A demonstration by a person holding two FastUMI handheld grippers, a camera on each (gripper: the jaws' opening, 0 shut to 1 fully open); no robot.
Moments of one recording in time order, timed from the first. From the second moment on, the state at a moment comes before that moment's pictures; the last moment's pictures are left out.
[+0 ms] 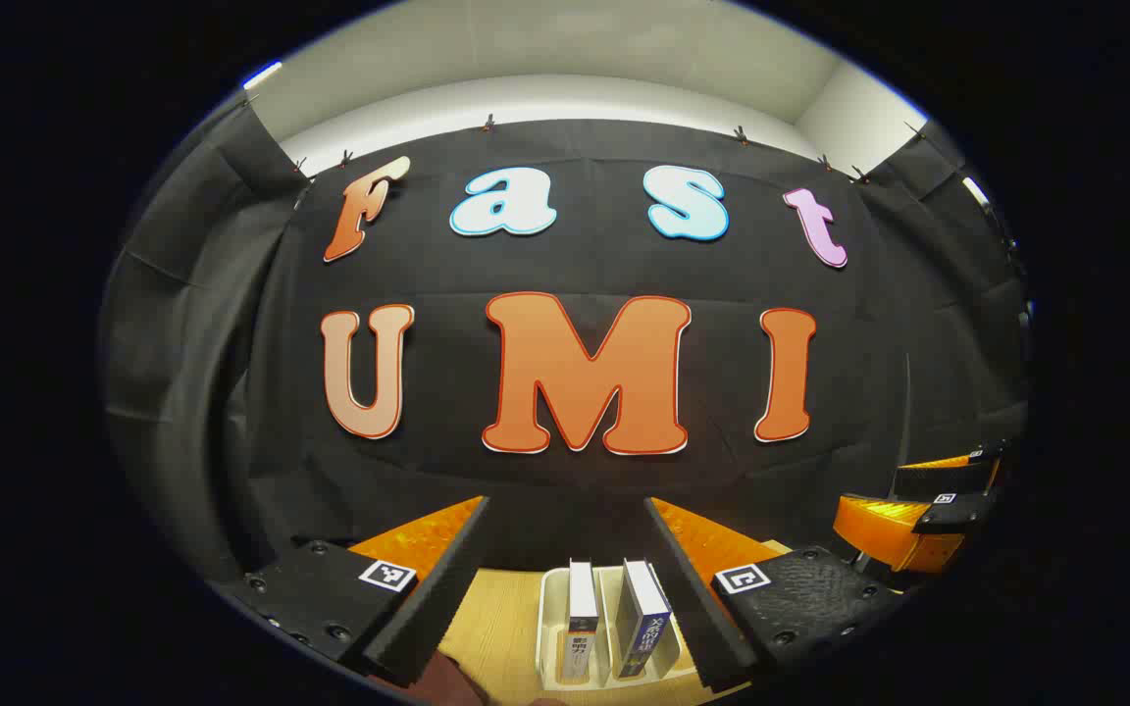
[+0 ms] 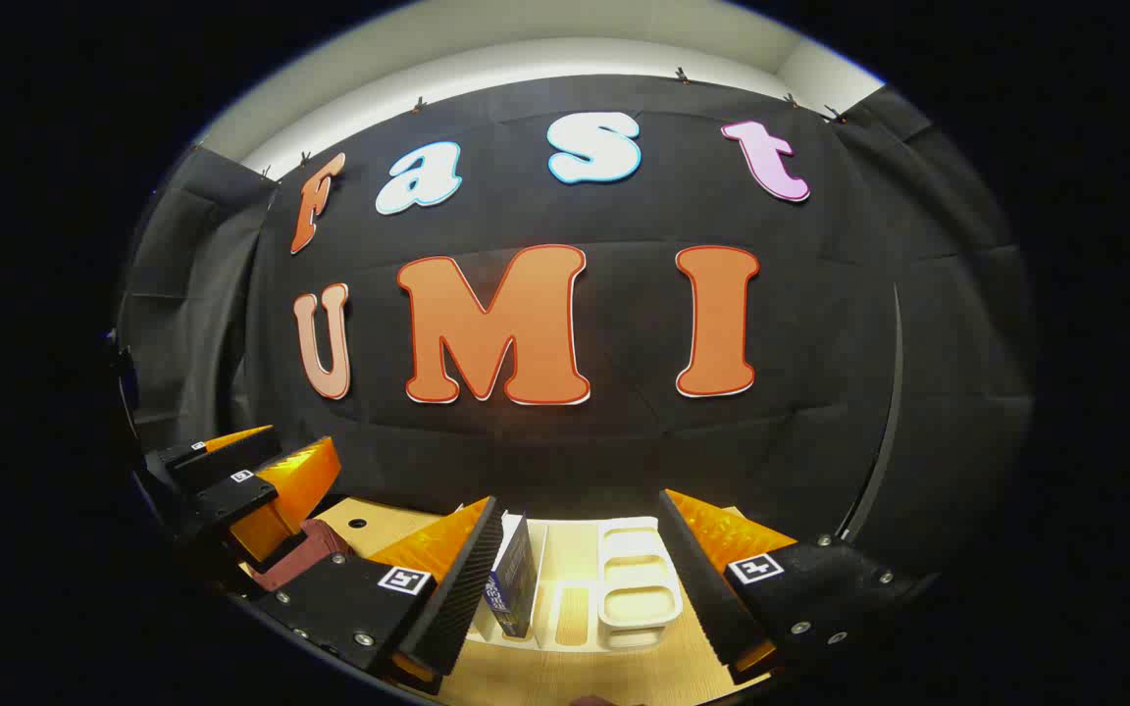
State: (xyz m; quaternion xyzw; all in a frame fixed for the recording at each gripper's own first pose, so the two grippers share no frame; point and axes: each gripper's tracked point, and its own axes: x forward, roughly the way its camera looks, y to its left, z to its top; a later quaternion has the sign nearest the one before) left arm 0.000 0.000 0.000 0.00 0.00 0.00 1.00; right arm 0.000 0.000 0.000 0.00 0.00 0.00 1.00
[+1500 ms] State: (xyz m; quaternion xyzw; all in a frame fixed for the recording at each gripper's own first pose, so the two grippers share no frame) left arm 0.006 0.029 -0.016 0.01 0.02 0.03 1.00; right arm 0.011 0.014 -0.013 -0.01 0.02 0.02 1.00
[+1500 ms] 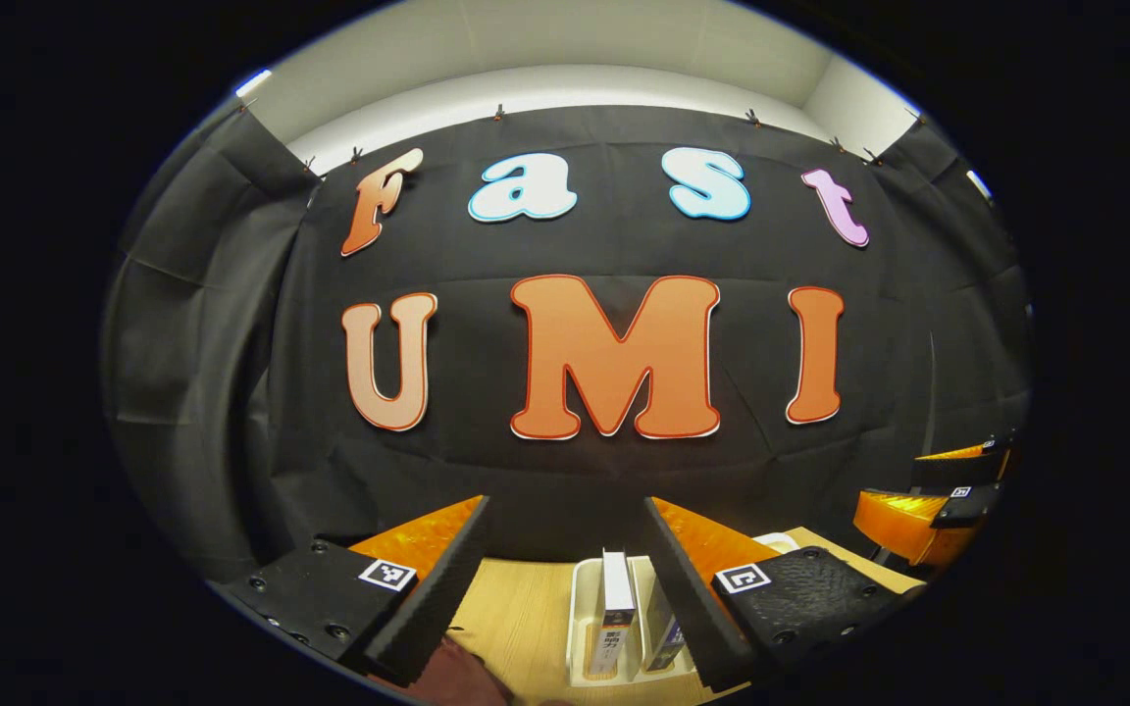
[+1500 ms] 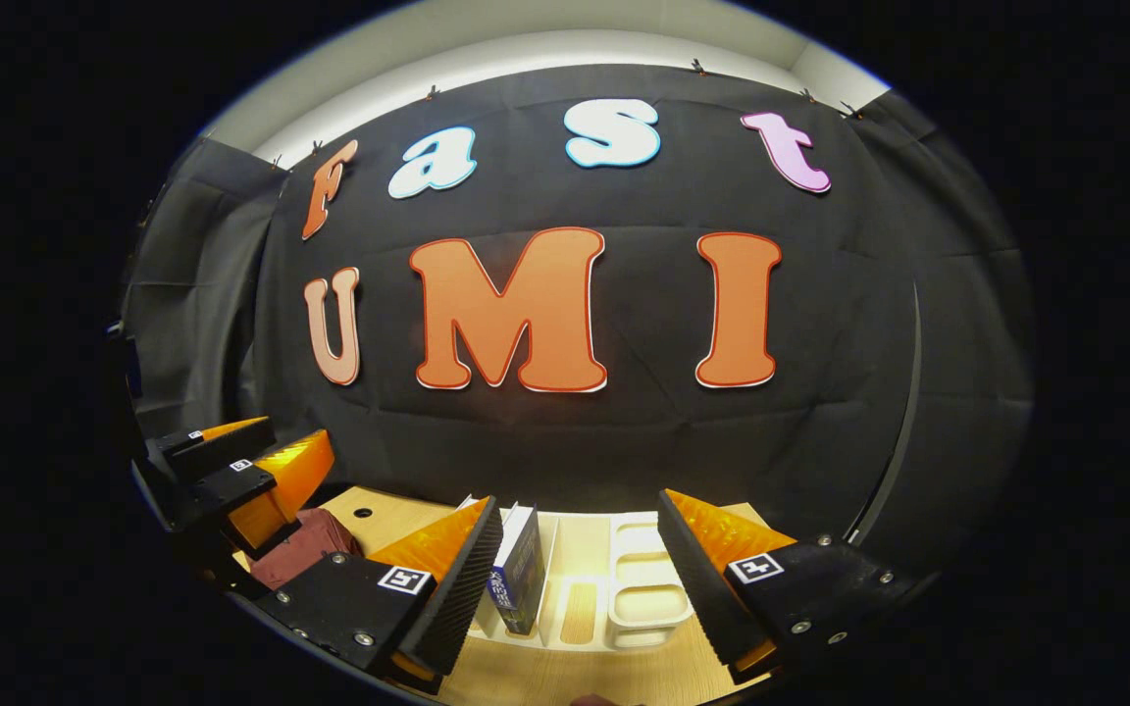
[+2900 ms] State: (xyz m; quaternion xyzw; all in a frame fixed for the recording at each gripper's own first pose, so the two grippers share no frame) left arm -0.019 0.080 -0.177 0.12 0.24 0.05 0.96; right arm 0.010 -0.006 -0.048 -0.01 0.06 0.02 1.00
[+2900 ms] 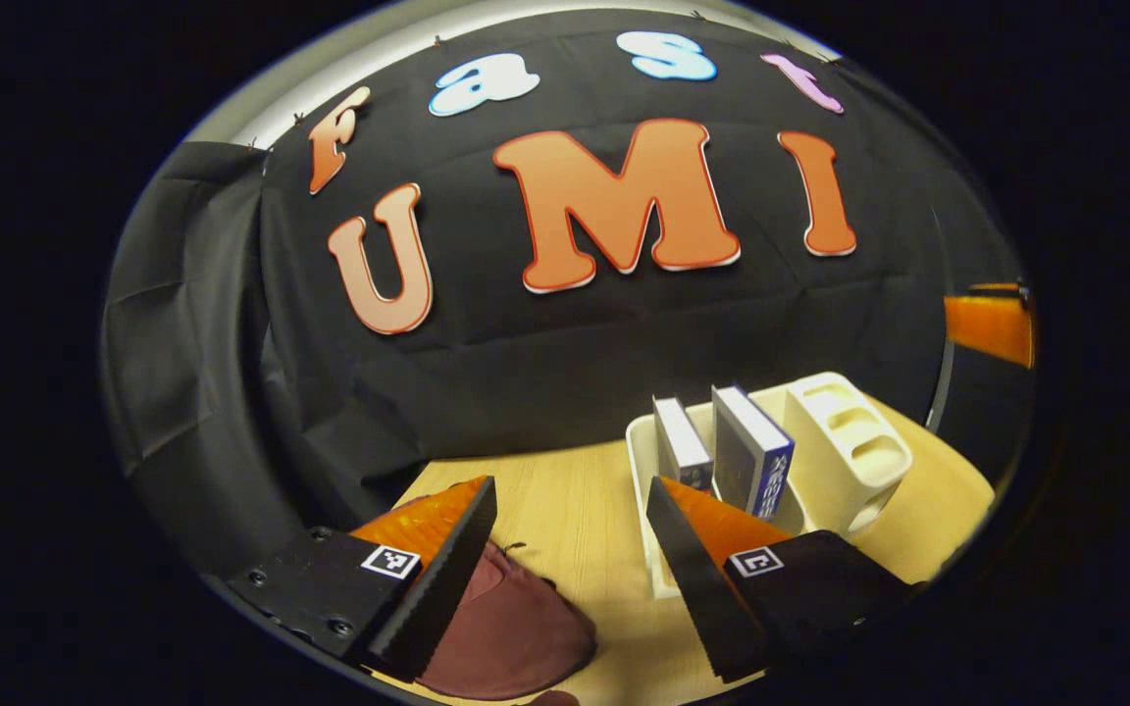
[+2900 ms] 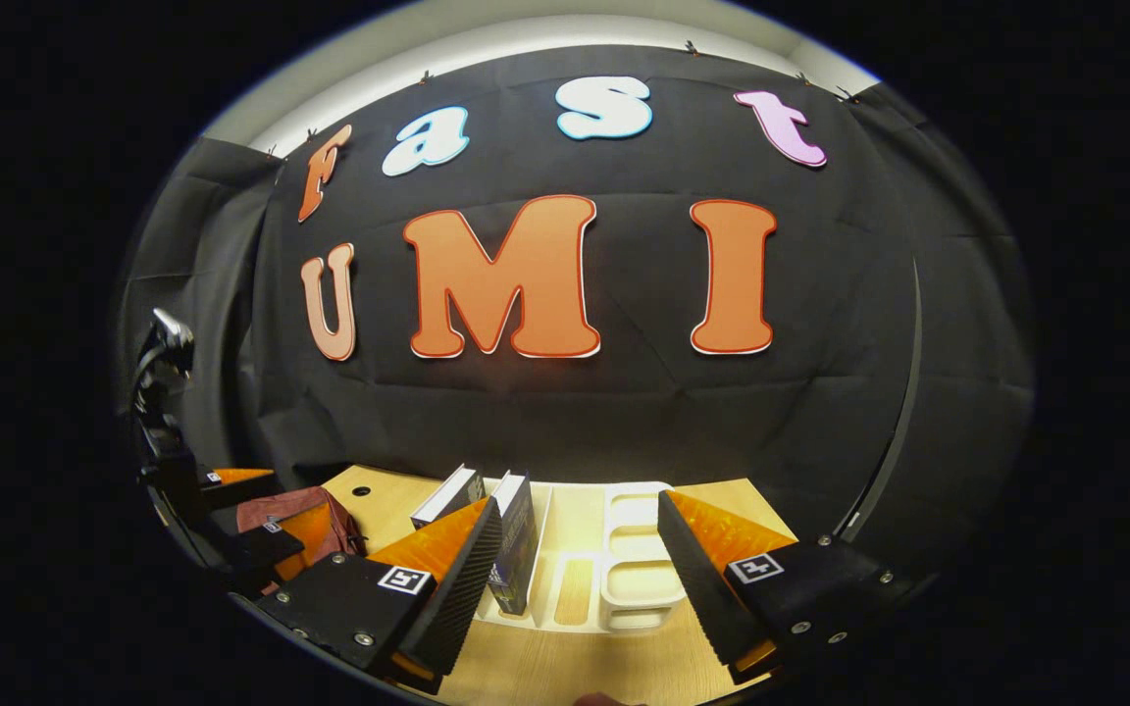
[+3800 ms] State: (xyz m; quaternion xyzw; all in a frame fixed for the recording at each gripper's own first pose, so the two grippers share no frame) left arm -0.138 0.136 -0.375 0.36 0.44 0.02 0.82; right arm 0.030 -0.052 -0.121 -0.02 0.13 0.00 0.99
